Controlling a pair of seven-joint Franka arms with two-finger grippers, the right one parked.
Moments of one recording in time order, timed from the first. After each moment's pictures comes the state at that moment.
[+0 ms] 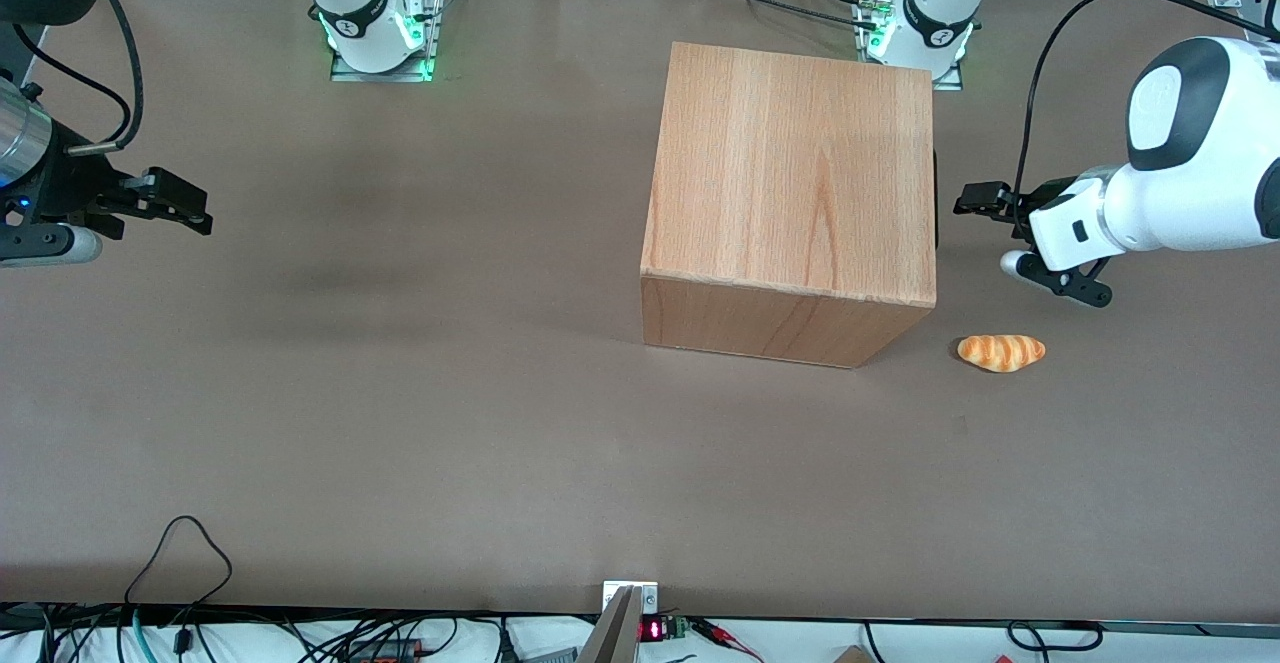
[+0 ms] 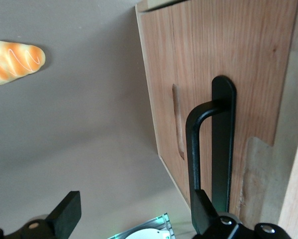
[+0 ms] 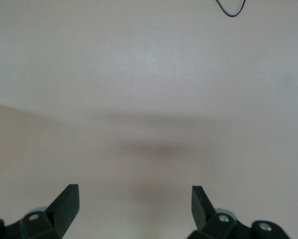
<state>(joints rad) 0.00 0.16 -0.03 -1.81 -0.19 1.58 0.30</state>
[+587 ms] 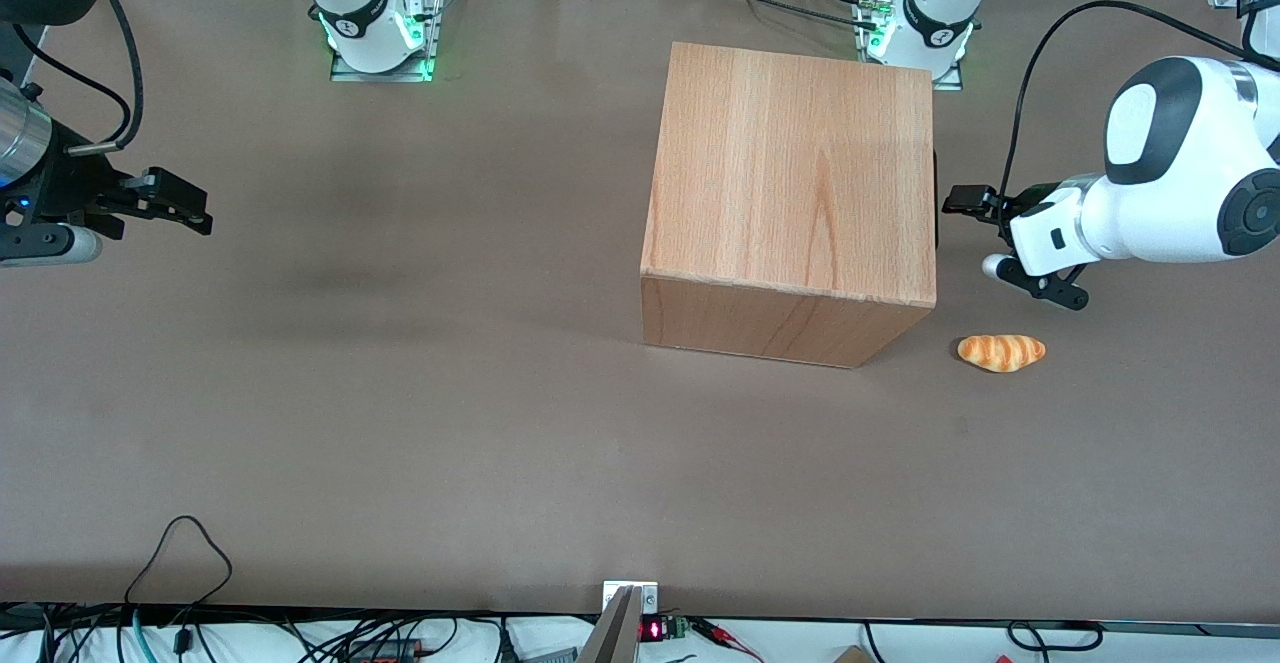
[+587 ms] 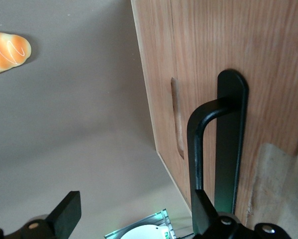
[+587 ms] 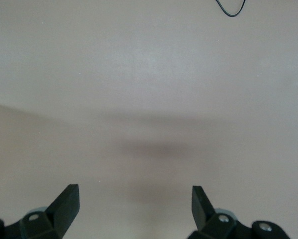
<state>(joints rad) -0.01 0.19 -0.03 -1.82 -0.20 1.58 0.30</state>
